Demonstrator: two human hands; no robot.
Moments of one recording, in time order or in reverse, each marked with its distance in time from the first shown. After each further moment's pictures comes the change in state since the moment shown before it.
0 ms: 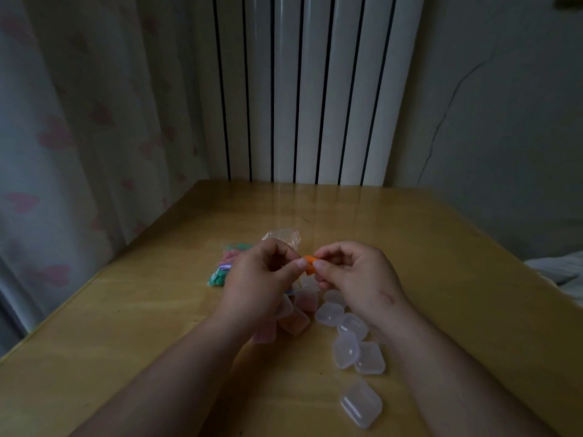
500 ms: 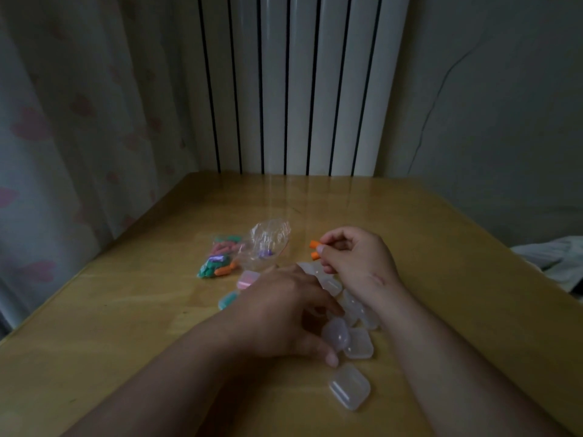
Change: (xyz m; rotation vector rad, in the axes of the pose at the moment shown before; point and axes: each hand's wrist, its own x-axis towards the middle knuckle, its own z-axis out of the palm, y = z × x) left_hand -0.008 -0.004 0.010 0.737 -0.609 0.636; right_hand 0.014 0.013 -0.011 -0.109 0.139 -0.001
